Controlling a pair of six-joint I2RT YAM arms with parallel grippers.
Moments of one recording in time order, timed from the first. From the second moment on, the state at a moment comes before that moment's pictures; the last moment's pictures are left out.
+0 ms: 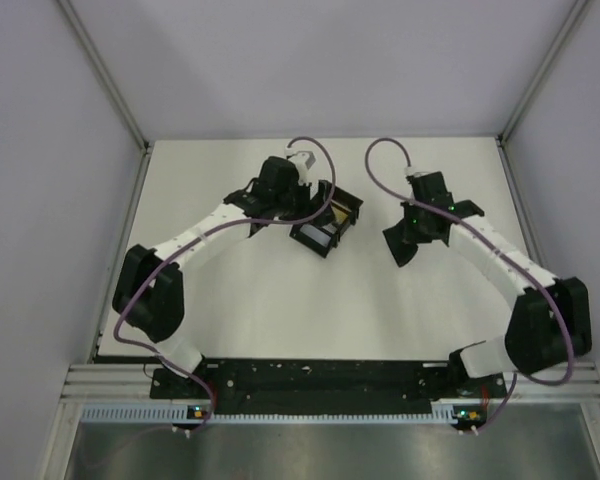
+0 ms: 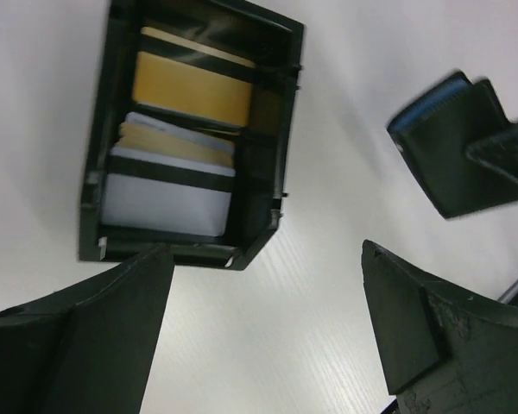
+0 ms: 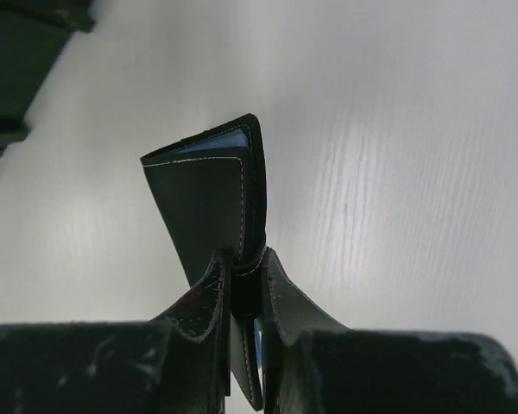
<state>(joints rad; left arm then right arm) -0.58 1.69 1.31 -0.26 0.27 -0.38 0.24 1.46 1.07 -0.63 0.05 0.23</state>
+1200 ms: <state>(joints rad) -0.15 1.04 0.81 -0.37 -0.02 -0.72 1.34 1.49 1.17 -0.74 0.67 0.52</state>
